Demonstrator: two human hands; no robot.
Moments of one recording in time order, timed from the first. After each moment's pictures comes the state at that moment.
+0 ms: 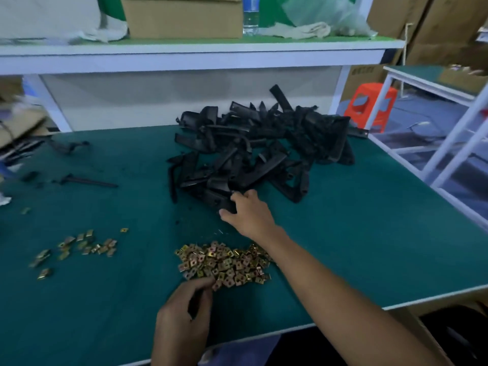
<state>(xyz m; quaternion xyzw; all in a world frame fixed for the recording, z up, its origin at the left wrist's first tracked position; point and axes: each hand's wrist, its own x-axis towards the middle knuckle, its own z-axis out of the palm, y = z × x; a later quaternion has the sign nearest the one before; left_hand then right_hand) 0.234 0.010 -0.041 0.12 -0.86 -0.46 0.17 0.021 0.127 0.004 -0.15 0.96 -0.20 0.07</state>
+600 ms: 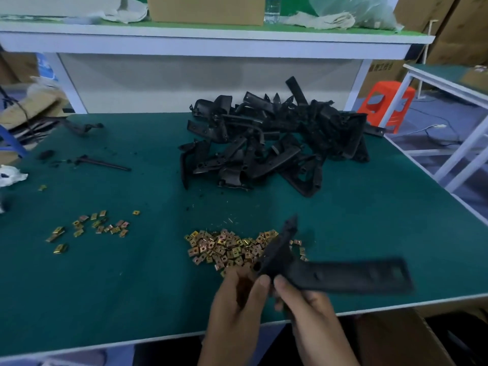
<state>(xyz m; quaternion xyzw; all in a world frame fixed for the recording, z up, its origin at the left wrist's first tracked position) 0.243 0.071 -0.002 0.09 -0.70 -0.70 0.08 0.227 0.192 0.009 0.15 0.63 -0.75 0.12</state>
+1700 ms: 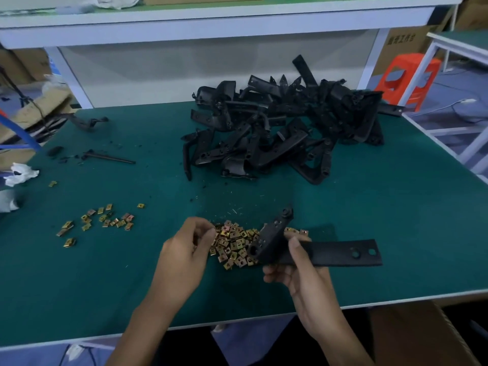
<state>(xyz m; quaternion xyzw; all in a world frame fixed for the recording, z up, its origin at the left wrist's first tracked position) 0.193 -0.025 -0.005 0.08 -0.90 -0.40 0.15 0.184 0.190 -0.015 0.05 0.49 -0.86 0.11</state>
